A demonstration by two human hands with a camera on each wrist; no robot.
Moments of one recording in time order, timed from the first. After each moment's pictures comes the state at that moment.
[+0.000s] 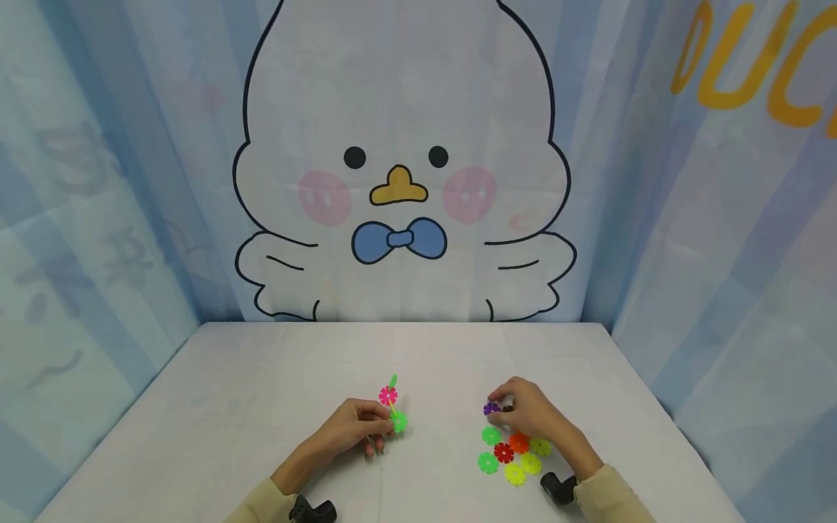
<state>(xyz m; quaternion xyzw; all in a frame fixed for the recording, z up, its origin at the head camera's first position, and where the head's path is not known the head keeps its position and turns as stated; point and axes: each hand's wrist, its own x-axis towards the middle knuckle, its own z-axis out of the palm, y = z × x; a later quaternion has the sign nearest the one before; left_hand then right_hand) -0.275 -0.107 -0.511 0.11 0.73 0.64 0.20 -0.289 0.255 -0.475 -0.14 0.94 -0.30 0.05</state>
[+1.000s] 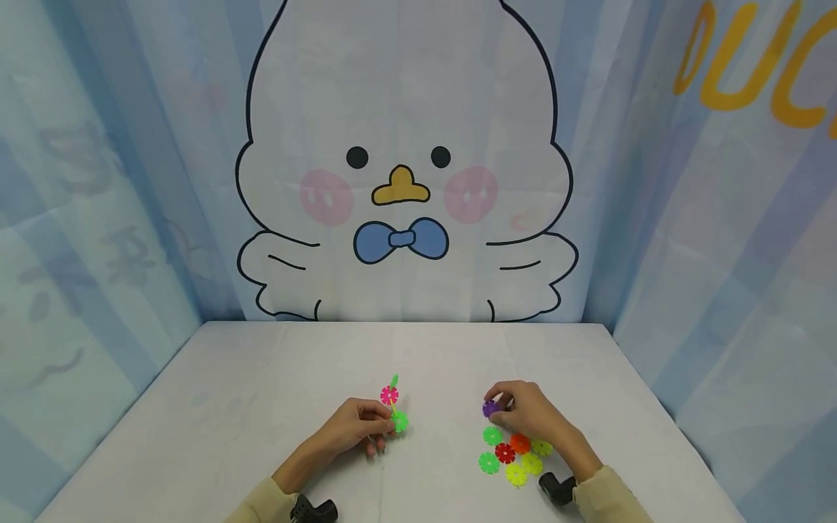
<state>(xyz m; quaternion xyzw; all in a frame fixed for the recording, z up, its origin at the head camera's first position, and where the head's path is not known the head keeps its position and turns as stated) -0.276 -0.108 -0.512 0.11 0.73 0.64 0.20 -0.290 0.253 -0.474 -0.17 0.93 -0.31 0.07</state>
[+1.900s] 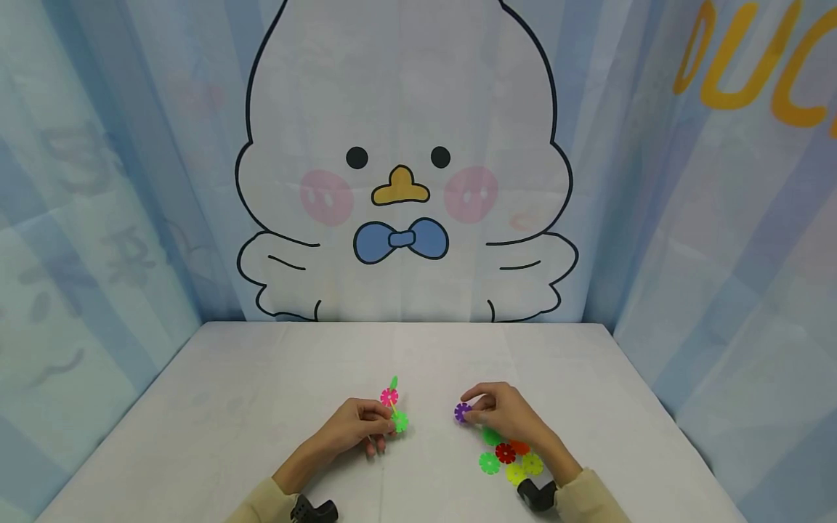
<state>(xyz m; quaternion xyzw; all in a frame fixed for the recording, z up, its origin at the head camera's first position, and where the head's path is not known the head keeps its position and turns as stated) -0.276 -0.108 -0.513 0.11 0.73 0.65 0.20 -0.290 0.223 -0.481 -0.21 0.87 -0.43 0.10</state>
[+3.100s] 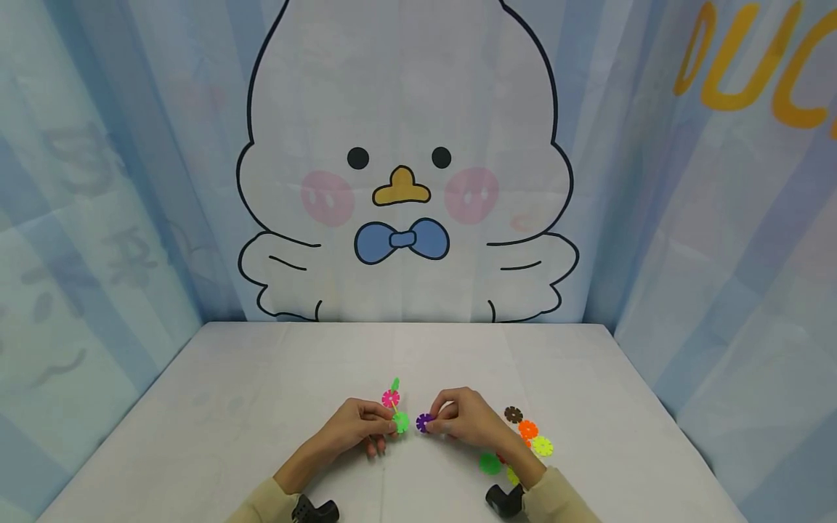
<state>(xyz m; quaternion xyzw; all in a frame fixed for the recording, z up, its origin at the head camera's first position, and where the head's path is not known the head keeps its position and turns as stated) -0.273 -0.108 -0.509 0.10 0.73 0.65 0.19 -0.283 0.163 -0.484 -0.23 0.83 -0.48 0.14</state>
